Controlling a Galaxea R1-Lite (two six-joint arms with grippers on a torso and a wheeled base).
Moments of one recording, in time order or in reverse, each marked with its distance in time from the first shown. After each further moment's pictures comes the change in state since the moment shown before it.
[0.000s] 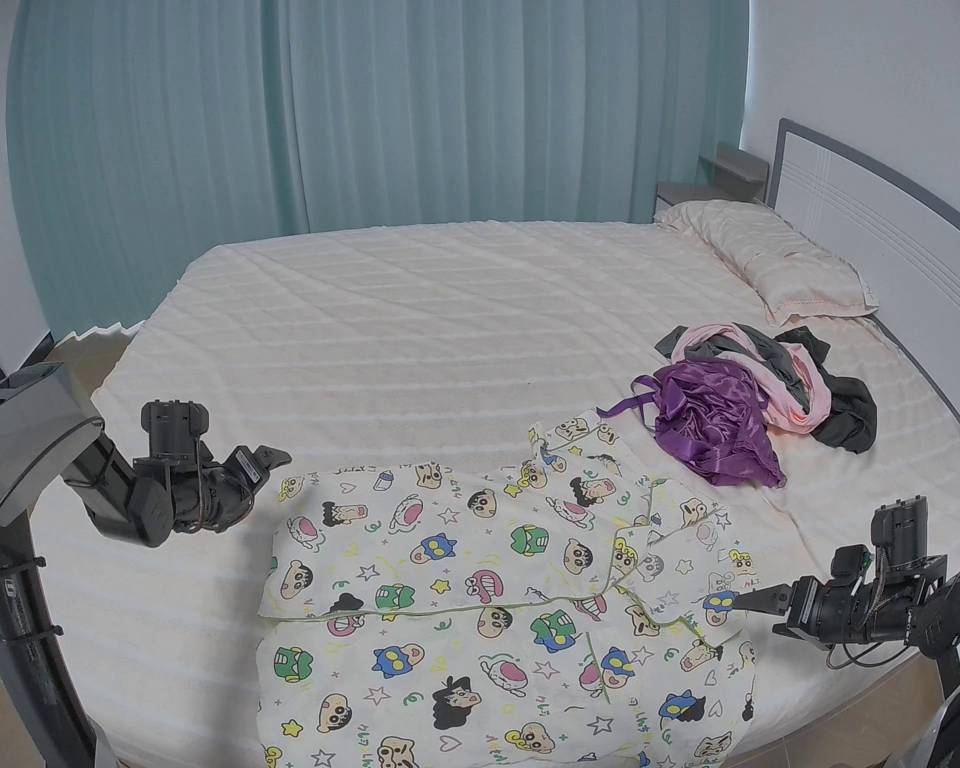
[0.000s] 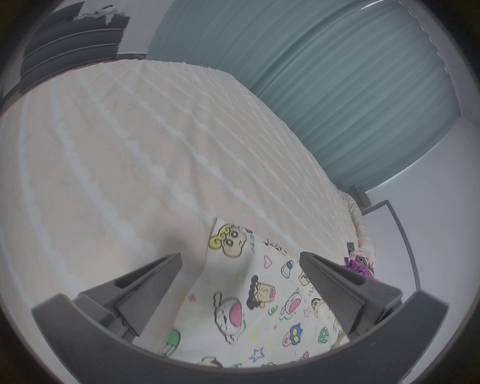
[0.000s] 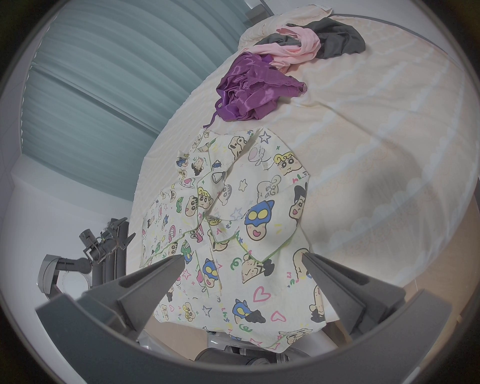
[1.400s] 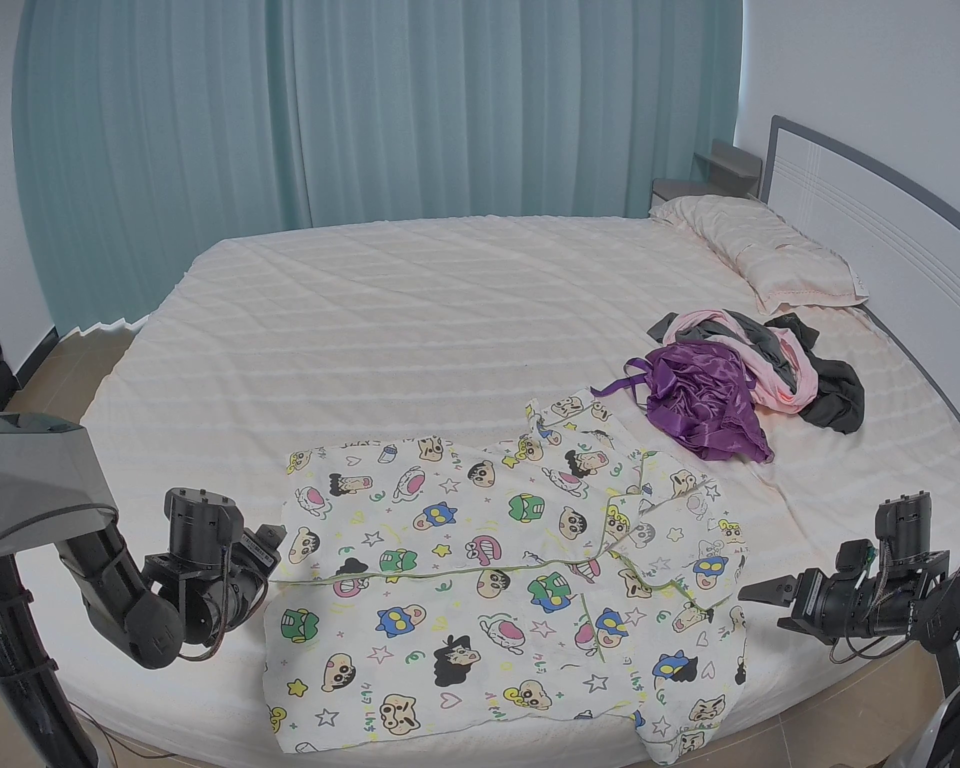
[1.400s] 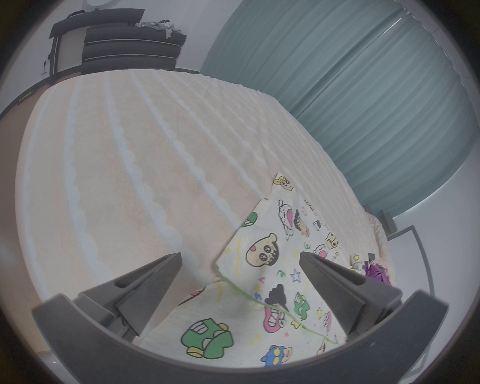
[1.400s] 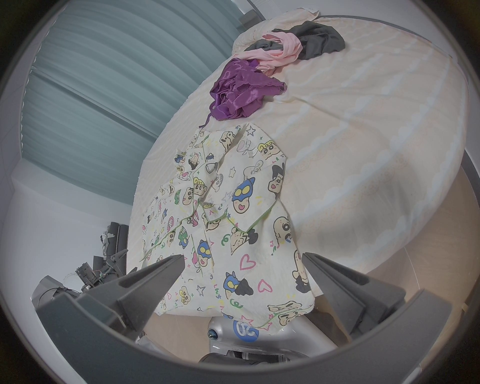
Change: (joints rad) left arm -0.247 -0.124 0.489 -0.281 0.460 -0.303; right arm -0.033 0.004 -0.013 0.000 0.002 0.007
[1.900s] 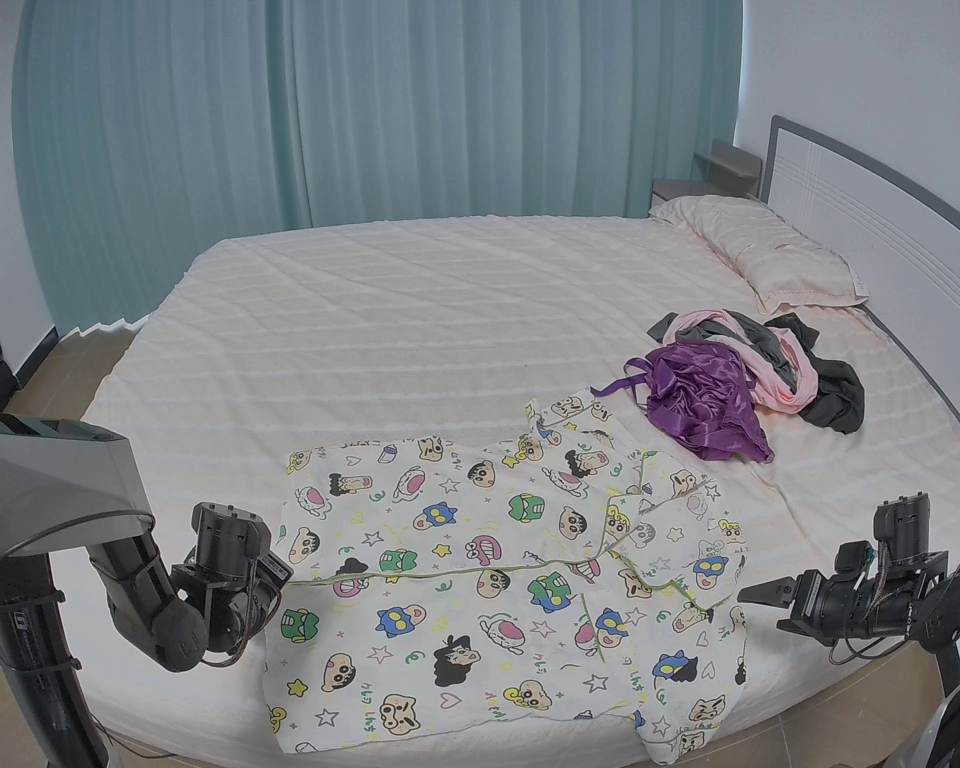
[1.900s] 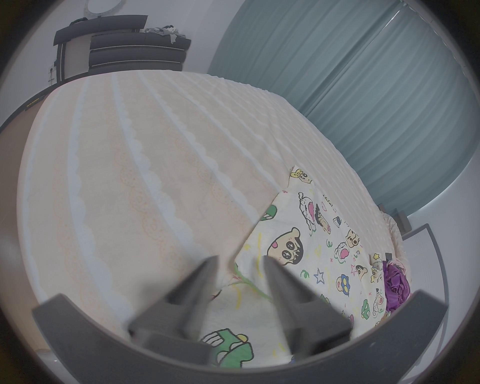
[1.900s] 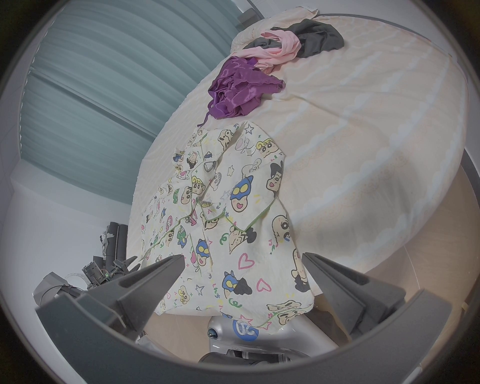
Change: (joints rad) left arm -0.031 0.099 -0.033 0.003 0.079 -0.023; right arm 0.000 0.009 0.000 0.001 0.001 0.001
